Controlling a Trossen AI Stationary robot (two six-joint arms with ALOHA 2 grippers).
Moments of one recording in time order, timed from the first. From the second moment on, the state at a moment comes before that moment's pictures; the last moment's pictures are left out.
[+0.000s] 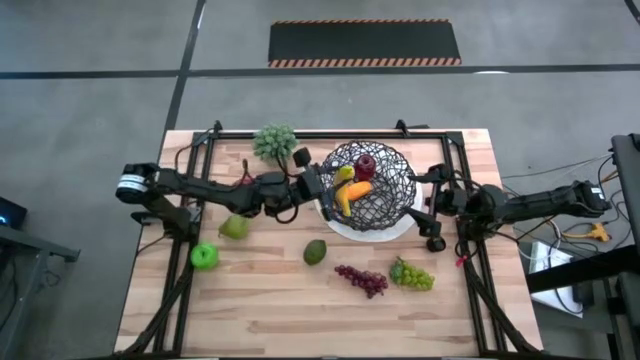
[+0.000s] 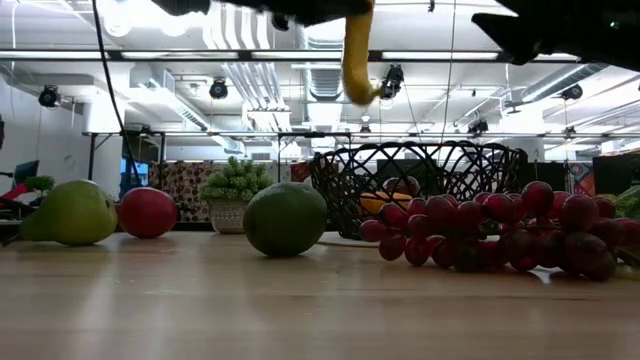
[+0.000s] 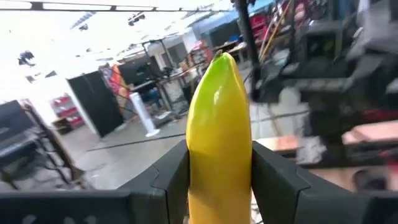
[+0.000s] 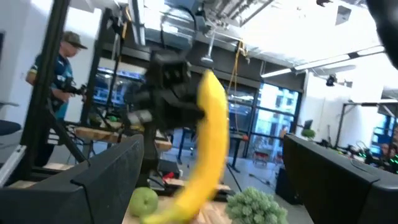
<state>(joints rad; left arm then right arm) -0.02 1.56 1.05 0.64 -0.44 0.40 0.05 0.51 0.09 0.86 0.13 -0.30</state>
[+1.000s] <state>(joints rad) 0.16 1.79 1.05 0.70 -0.42 0.40 0.05 0.49 0.09 0.84 0.12 -0.29</state>
